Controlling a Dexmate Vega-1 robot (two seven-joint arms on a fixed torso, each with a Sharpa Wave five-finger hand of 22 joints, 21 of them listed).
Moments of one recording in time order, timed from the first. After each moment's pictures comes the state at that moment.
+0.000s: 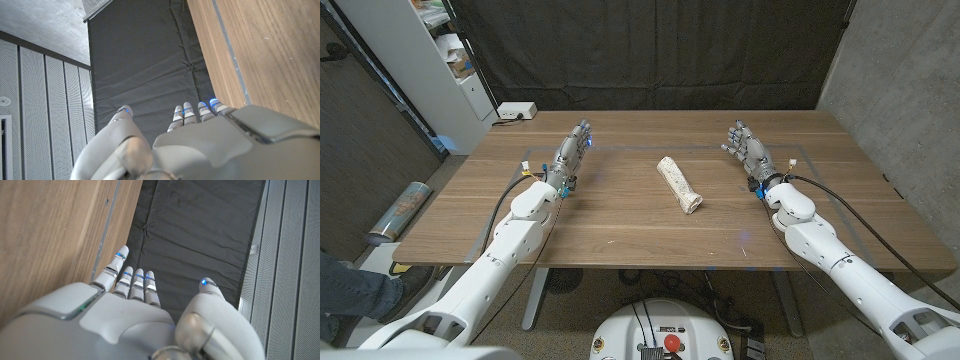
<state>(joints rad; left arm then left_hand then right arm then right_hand) 0.90 0.43 0.22 -1.35 -0.52 -0.22 -0.12 0.30 -0.02 0.29 0.08 0.24 -0.03 0.06 0.19 0.17 -0.06 0.03 0.21 0.24 -0.13 0.06 0.19 0.17 -0.14 0.01 0.23 0.17 -0.89 -0.54 -0.37 -1.38 0.61 0.31 -0.01 0.34 -0.06 0.21 0.02 0.35 0.21 0.08 0.19 0.19 0.18 0.08 0.19 0.19 0.13 0.03 0.21 0.24 0.33 0.00 0.37 0.17</state>
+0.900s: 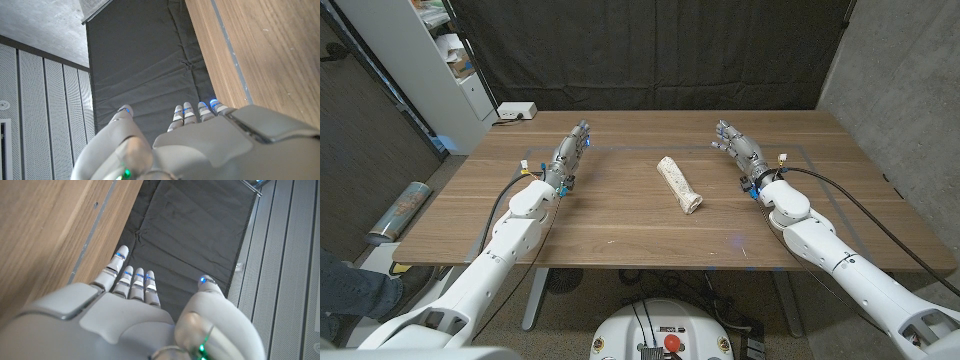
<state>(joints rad) 0.88 0.42 0.21 -1.31 -0.49 -0.22 -0.15 0.31 -0.02 0.30 0.07 0.24 -0.03 0.07 0.19 0.17 -0.06 0.03 0.21 0.23 -0.13 0.06 0.19 0.17 -0.14 0.01 0.22 0.17 -0.90 -0.58 -0.42 -1.48 0.47 0.29 -0.06 0.37 -0.06 0.22 0.00 0.35 0.21 0.08 0.19 0.19 0.18 0.08 0.19 0.19 0.14 0.03 0.21 0.23 0.33 0.00 0.35 0.17</state>
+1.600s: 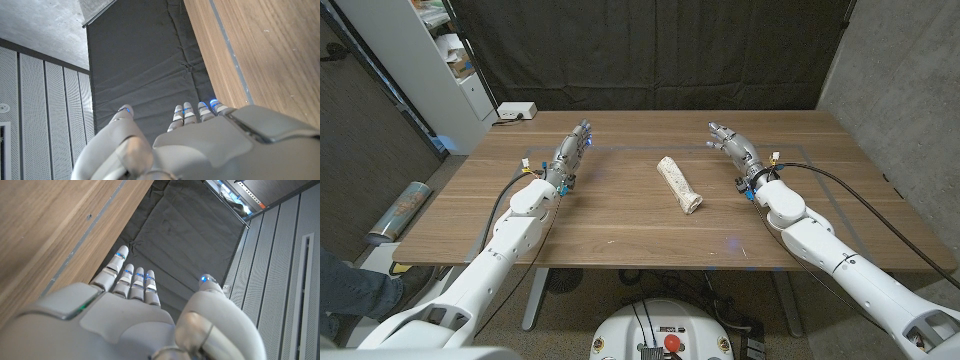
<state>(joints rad) 0.86 0.41 0.21 -1.29 -0.49 -0.23 -0.16 0.31 -0.02 0.29 0.06 0.24 -0.02 0.06 0.19 0.17 -0.06 0.02 0.21 0.22 -0.13 0.06 0.19 0.17 -0.14 0.01 0.22 0.17 -0.91 -0.60 -0.44 -1.52 0.34 0.29 -0.11 0.38 -0.06 0.21 0.00 0.35 0.21 0.08 0.19 0.19 0.18 0.07 0.19 0.19 0.14 0.03 0.21 0.23 0.33 0.00 0.34 0.17</state>
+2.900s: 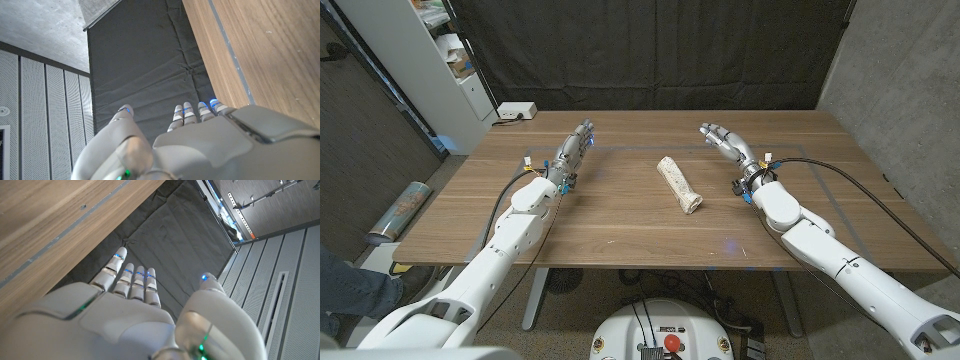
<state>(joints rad) 0.83 0.41 0.22 -1.26 -0.48 -0.23 -0.19 0.31 -0.02 0.29 0.06 0.23 -0.01 0.06 0.19 0.17 -0.05 0.02 0.21 0.21 -0.13 0.06 0.19 0.17 -0.14 0.03 0.21 0.17 -0.93 -0.63 -0.46 -1.60 0.10 0.27 -0.21 0.38 -0.06 0.21 -0.01 0.36 0.24 0.03 0.20 0.19 0.20 0.06 0.20 0.19 0.14 0.02 0.21 0.22 0.26 0.06 0.27 0.17</state>
